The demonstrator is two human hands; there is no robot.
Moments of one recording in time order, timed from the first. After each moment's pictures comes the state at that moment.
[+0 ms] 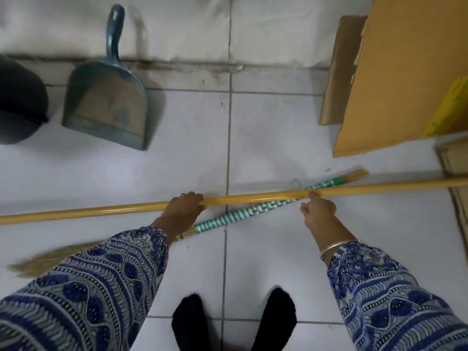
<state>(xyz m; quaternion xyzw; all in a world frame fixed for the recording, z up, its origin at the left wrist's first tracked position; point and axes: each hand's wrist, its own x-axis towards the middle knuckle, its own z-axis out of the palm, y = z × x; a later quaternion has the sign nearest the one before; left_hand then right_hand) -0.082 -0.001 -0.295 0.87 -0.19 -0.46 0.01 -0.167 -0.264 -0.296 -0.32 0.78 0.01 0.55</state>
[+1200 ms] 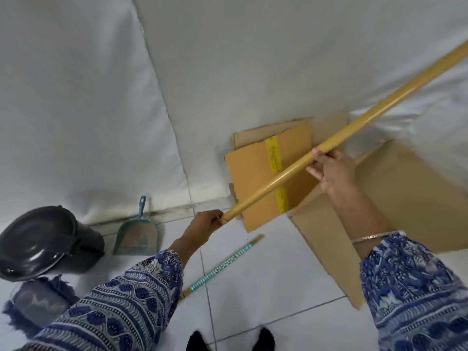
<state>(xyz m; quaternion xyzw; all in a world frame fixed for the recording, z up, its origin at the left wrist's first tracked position) -0.097 -0.116 0.274 0.83 -0.30 -0.34 0.33 -0.193 -0.364 0.416 -0.49 0.49 -0.26 0.67</state>
